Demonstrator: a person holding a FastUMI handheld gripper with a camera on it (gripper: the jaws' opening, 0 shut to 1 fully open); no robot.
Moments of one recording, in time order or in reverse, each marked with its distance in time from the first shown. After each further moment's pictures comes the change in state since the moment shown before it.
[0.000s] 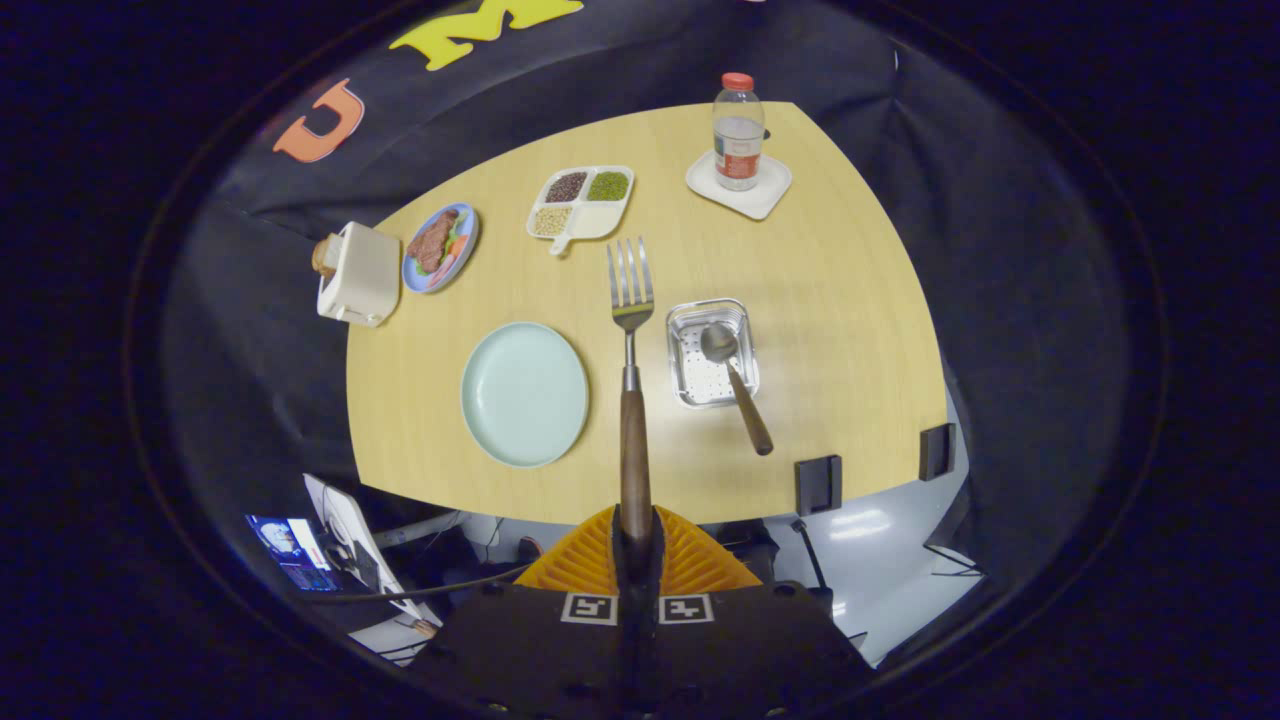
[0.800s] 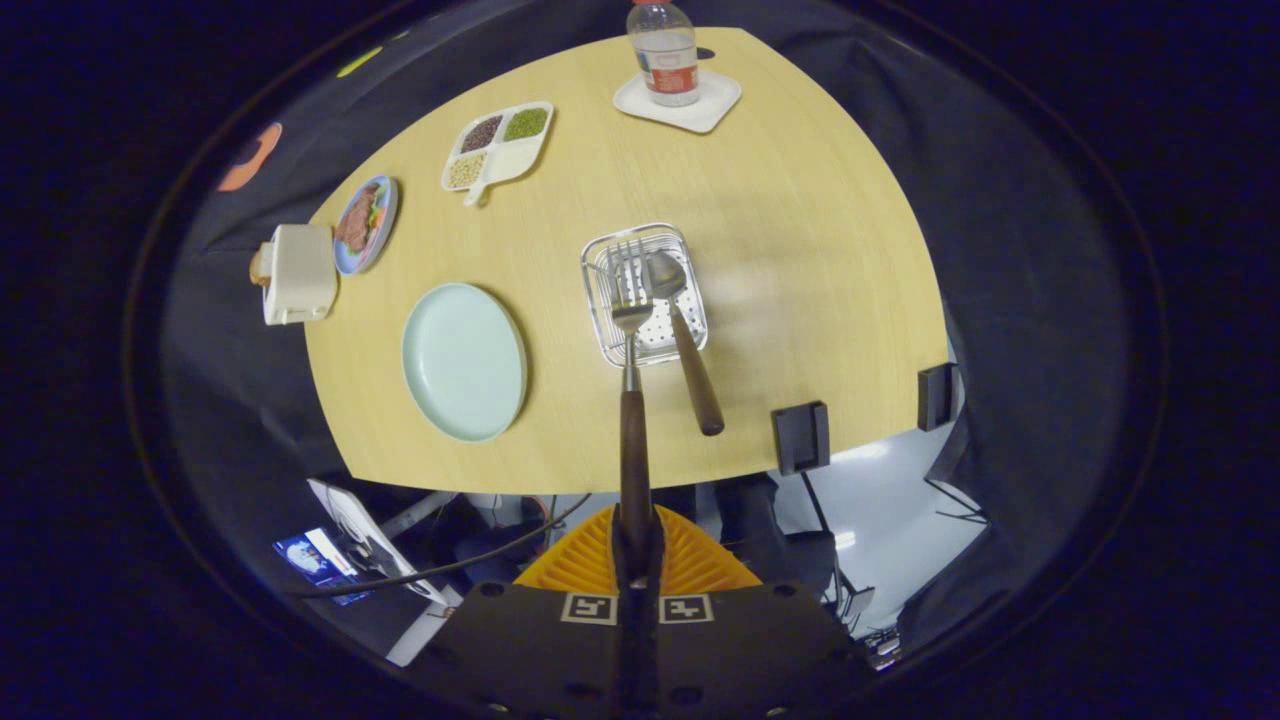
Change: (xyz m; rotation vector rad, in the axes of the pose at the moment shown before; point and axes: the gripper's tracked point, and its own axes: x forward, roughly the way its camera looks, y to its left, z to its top) arm 0.036 -0.029 -0.012 0.136 0.250 -0.021
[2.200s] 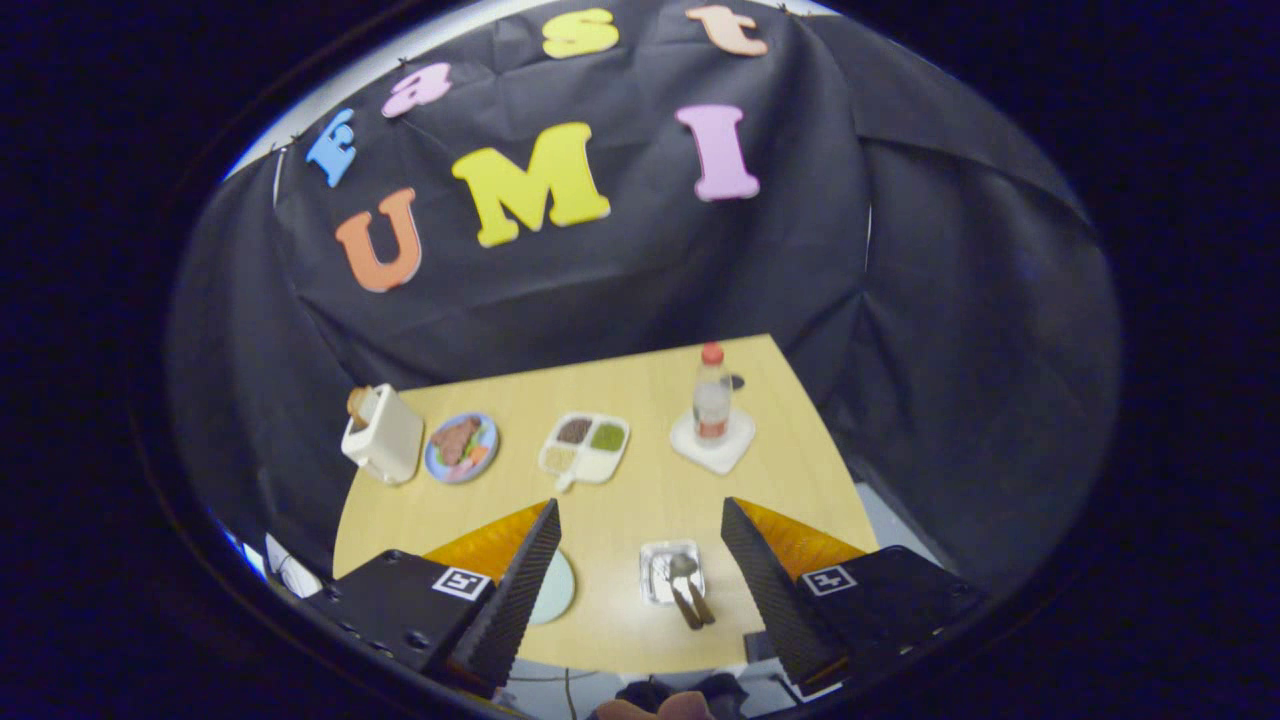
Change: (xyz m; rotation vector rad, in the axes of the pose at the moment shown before) arm -0.222 0.049 0.088 -0.228 -1.198 0.099
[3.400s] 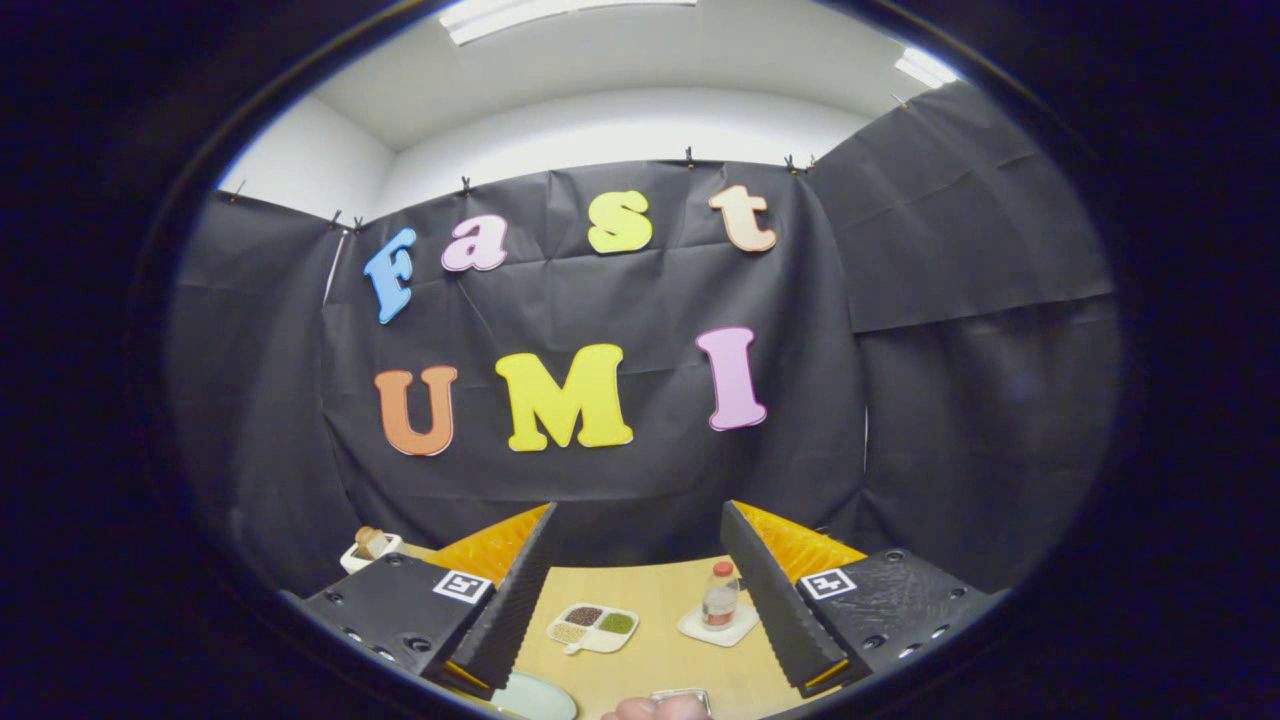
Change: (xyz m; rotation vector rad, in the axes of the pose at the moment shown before) arm -0.042 0.029 0.088 -0.049 -0.540 0.015
